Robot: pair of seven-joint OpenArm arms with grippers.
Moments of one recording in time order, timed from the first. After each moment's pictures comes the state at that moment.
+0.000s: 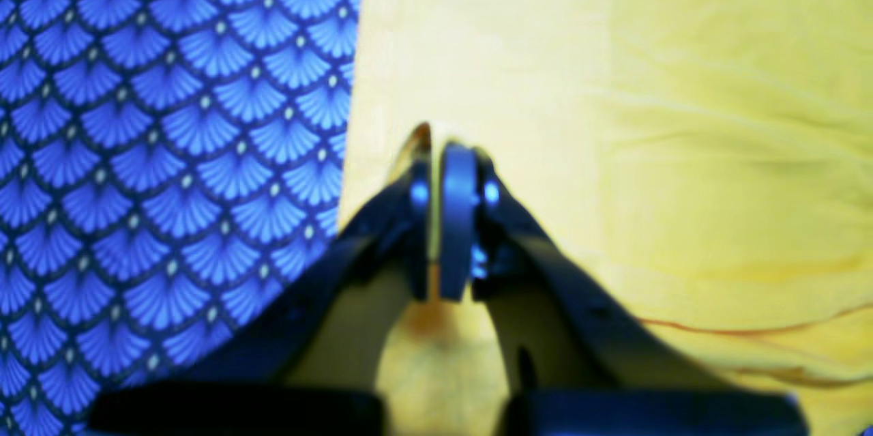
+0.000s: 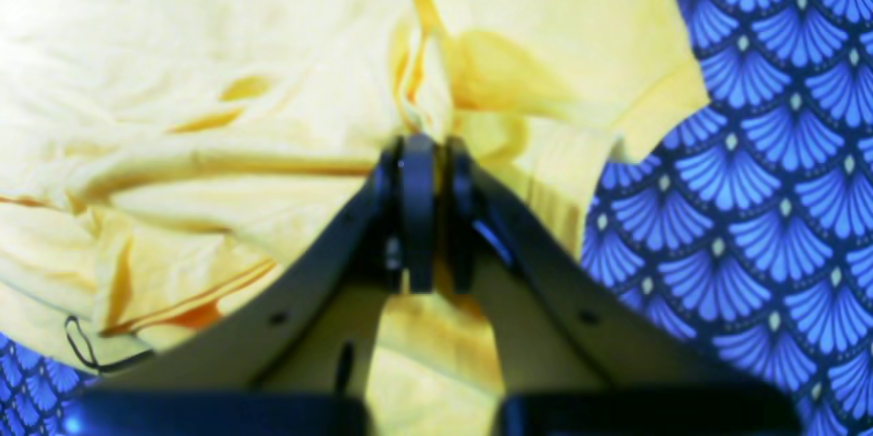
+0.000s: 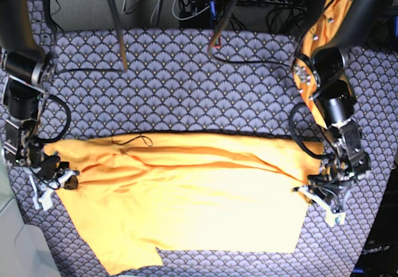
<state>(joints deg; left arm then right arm) -37.1 -6.2 -34.5 48.4 10.9 -30.9 32.6 36.9 21.3 19.4 31.9 7.7 39.5 -27.6</state>
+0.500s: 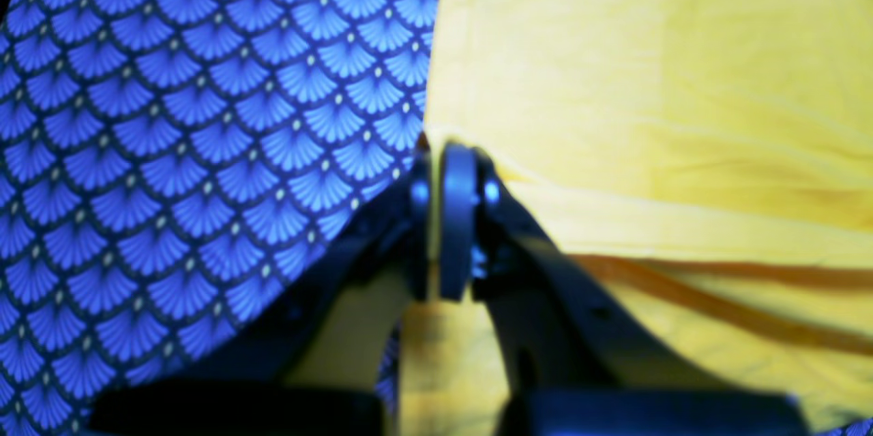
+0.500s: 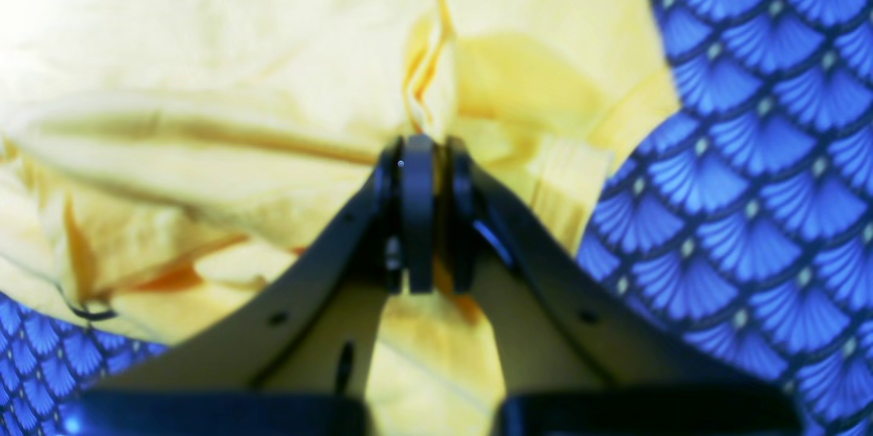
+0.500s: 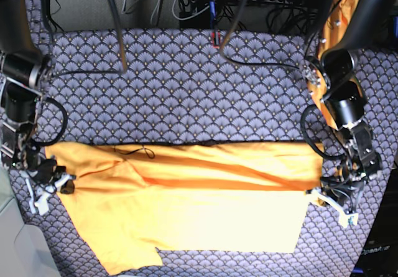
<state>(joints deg) -37.6 -8.9 -34.7 47.9 10.5 -30.8 31.4 38.4 21.9 19.4 31.9 7.5 39.5 -27.3</state>
